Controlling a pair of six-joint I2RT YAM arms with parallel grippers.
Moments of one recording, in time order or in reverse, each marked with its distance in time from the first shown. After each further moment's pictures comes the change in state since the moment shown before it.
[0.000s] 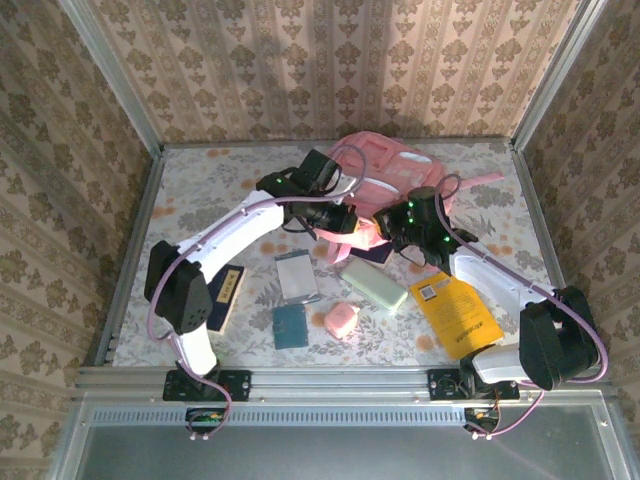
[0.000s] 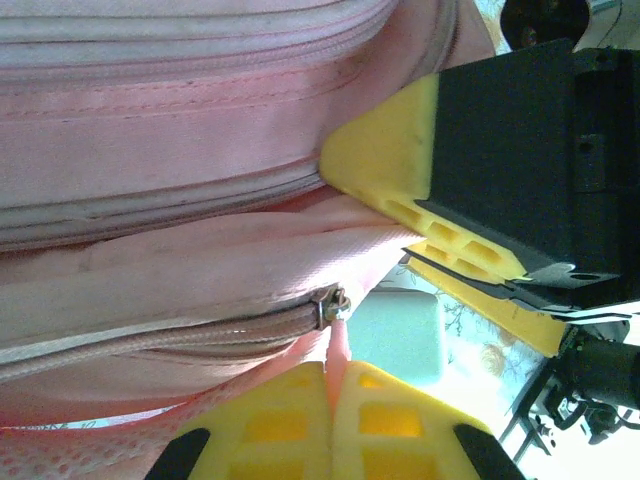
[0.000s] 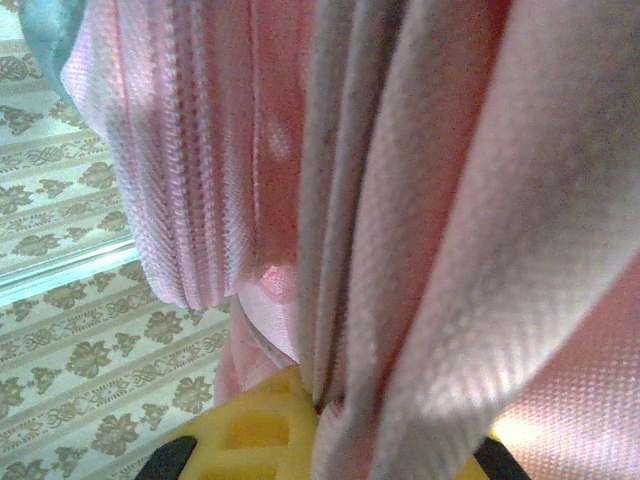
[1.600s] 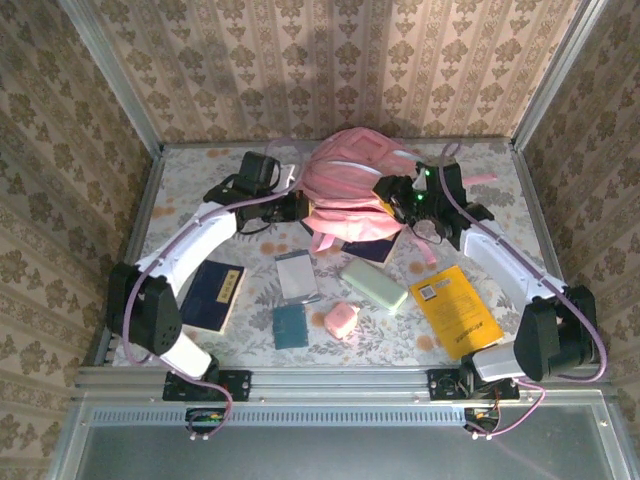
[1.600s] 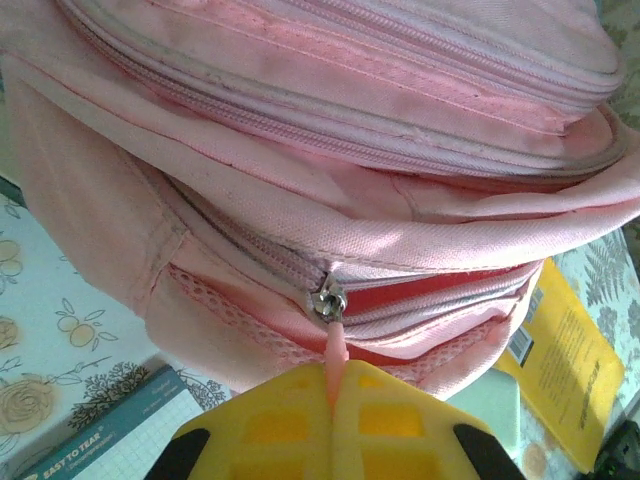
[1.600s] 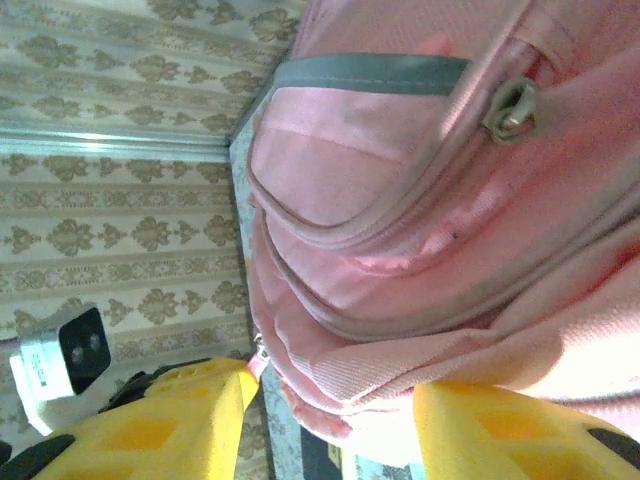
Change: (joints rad) left arm 0.249 -0.238 -0.335 0.246 0.002 -0.102; right arm -0.109 0.060 0.253 -0.156 -0.213 -0.442
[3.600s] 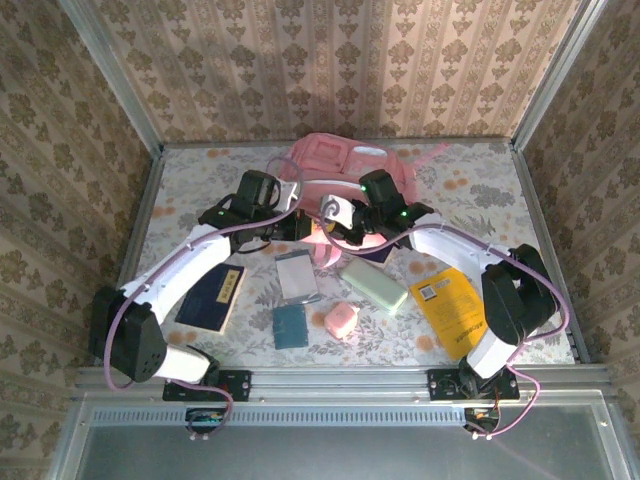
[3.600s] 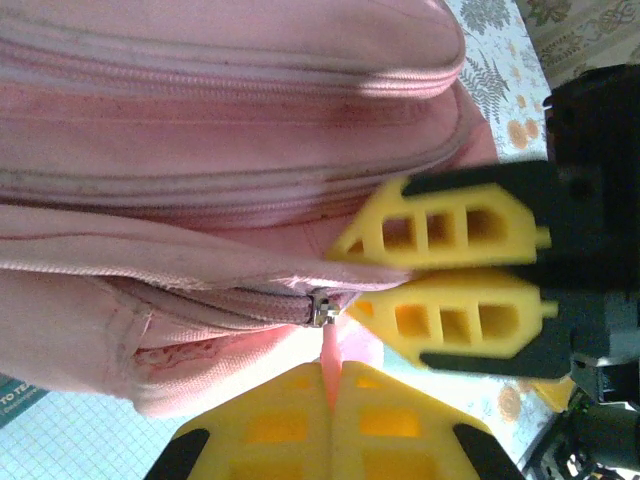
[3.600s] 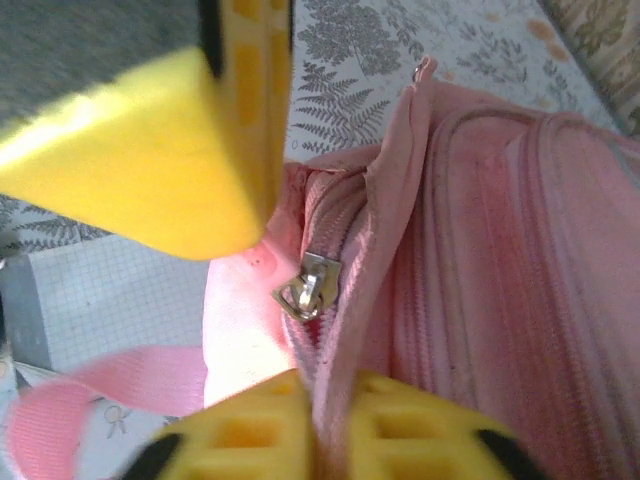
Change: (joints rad) left arm -0.062 -0.136 -0.152 0.043 0.024 -0.003; right arm 0.272 0.237 0.088 0.000 -0.017 -1.740
